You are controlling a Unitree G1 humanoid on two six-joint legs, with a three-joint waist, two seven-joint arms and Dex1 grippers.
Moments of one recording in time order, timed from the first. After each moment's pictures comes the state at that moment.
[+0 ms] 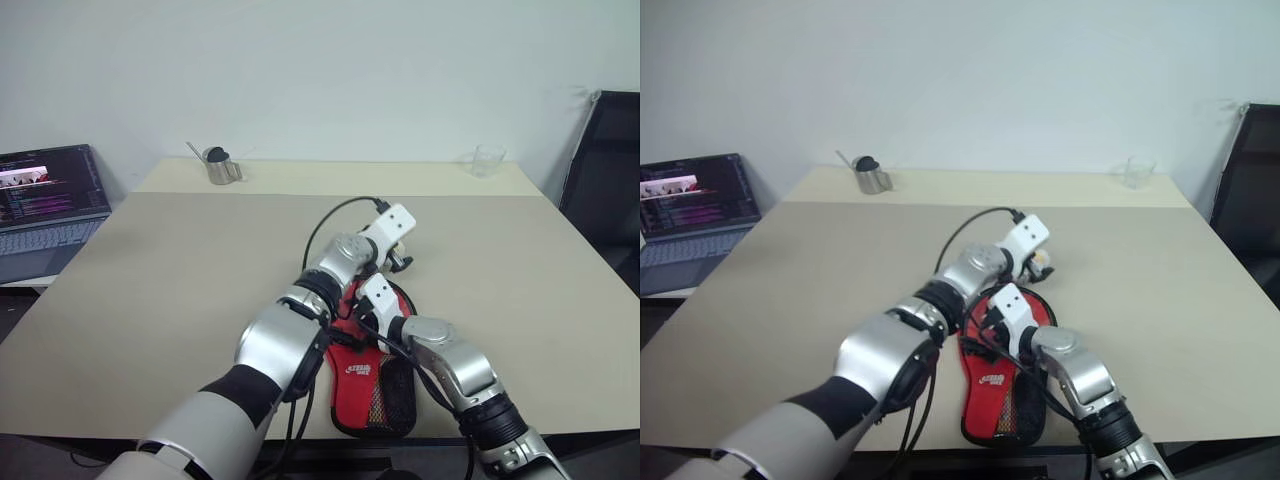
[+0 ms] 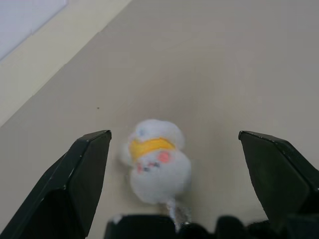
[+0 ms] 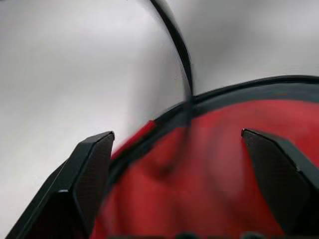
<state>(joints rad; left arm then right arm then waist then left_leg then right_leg) -1.41 0.00 -0.07 1.37 0.21 0.01 -0.53 -0.48 -0.20 0.27 0.01 0.14 0.62 0.62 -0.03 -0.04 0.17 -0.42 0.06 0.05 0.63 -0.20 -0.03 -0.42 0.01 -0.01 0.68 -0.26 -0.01</state>
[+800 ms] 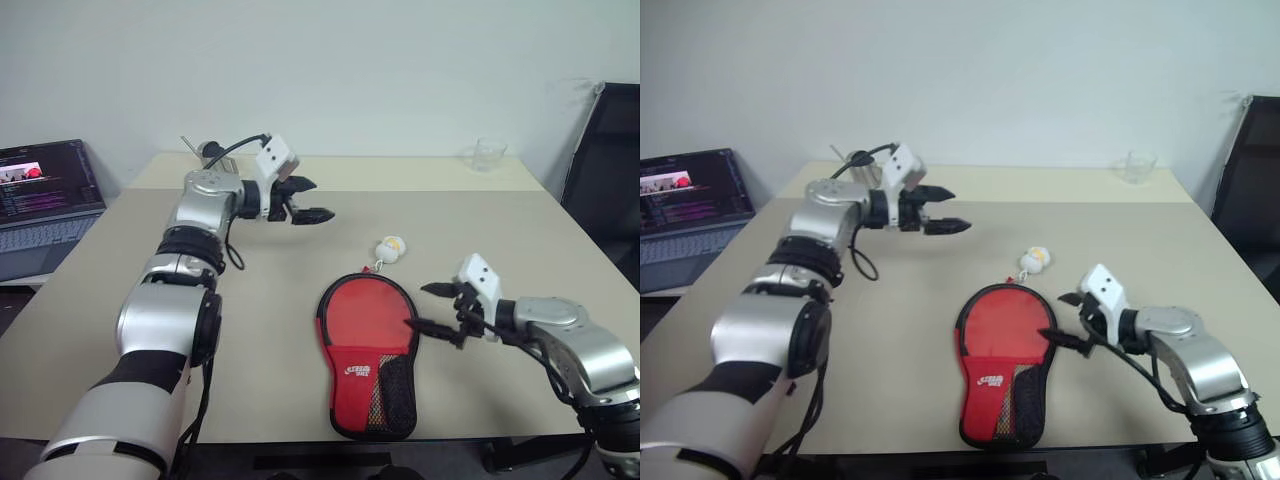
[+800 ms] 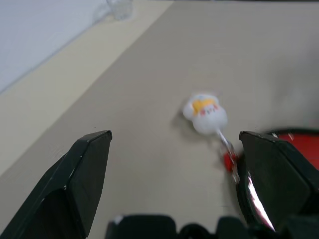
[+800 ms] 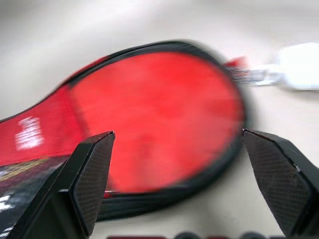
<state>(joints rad) -1.23 0.48 -0.01 0.98 0.03 0.12 -1.28 -0.39 -0.66 -0.01 -0.22 0.35 0.71 0.87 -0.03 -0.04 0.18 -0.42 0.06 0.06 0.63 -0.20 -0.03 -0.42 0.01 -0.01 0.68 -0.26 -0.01</state>
